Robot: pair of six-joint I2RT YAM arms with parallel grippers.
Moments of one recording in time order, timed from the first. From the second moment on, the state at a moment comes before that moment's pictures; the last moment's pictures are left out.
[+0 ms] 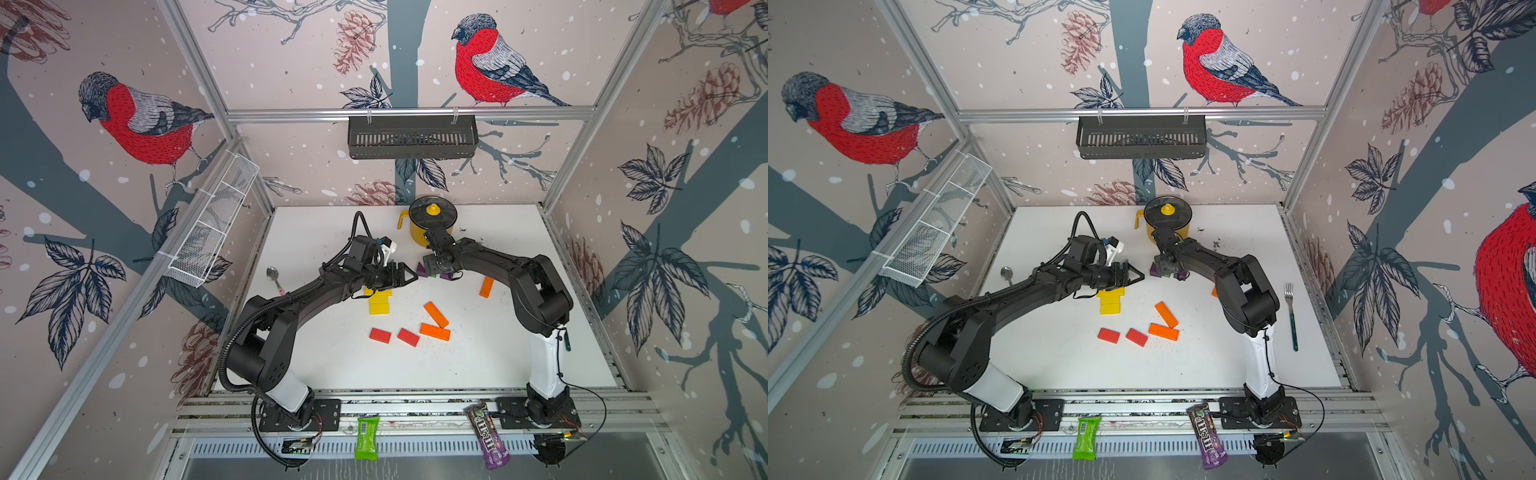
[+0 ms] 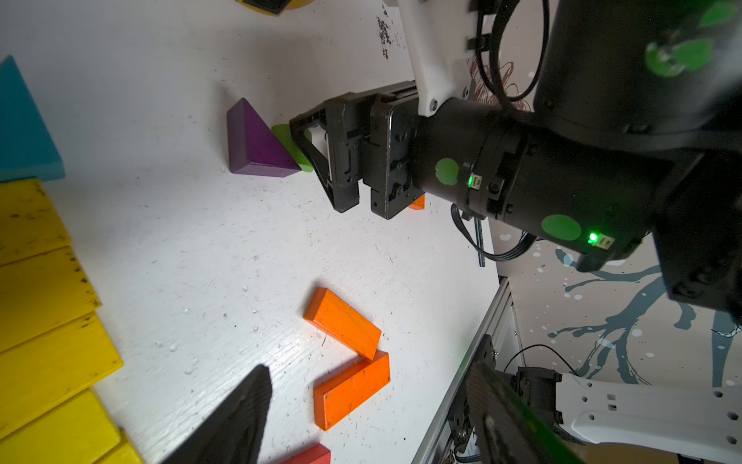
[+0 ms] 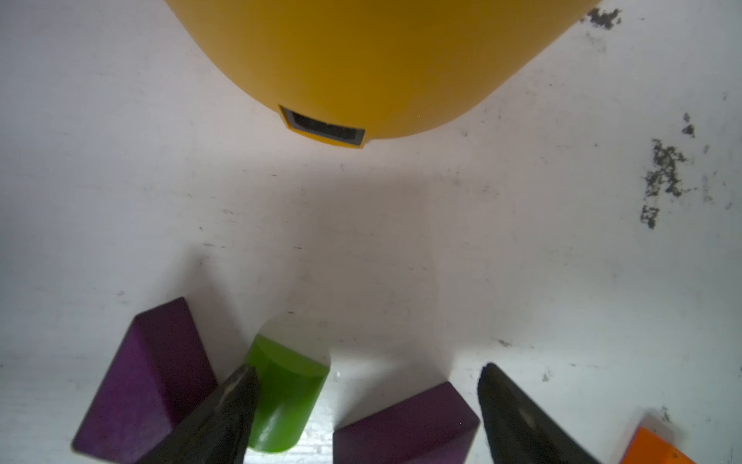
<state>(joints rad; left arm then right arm) -0.48 1.59 0.99 -0.12 0.66 -0.60 0.57 2.06 1.48 -0.54 0.27 0.29</state>
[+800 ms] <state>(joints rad) -0.48 1.59 0.99 -0.12 0.66 -0.60 0.55 1.96 1.43 -0.54 0.25 0.29</state>
